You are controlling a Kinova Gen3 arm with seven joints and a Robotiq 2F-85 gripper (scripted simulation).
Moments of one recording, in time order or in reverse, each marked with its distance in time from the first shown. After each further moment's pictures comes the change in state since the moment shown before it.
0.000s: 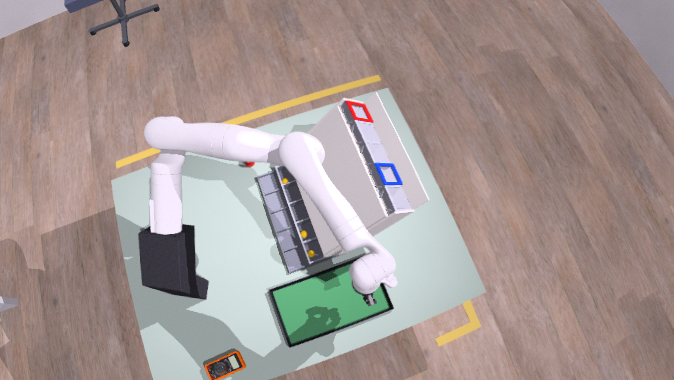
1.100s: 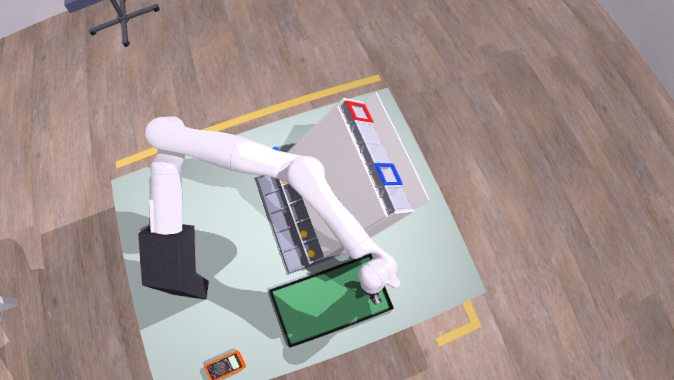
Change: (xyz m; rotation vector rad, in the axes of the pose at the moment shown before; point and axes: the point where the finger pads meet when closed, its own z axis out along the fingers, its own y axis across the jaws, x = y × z) arm 0.038 -0.004 0.144 -0.018 0.012 -0.003
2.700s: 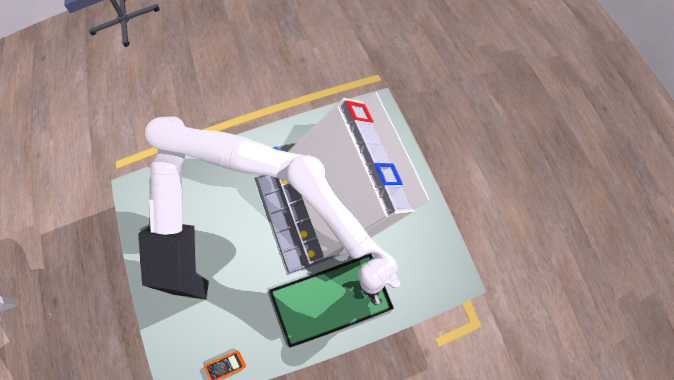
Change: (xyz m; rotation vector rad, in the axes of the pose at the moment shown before) arm -0.001 0.000 -0.006 0.001 -0.002 0.001
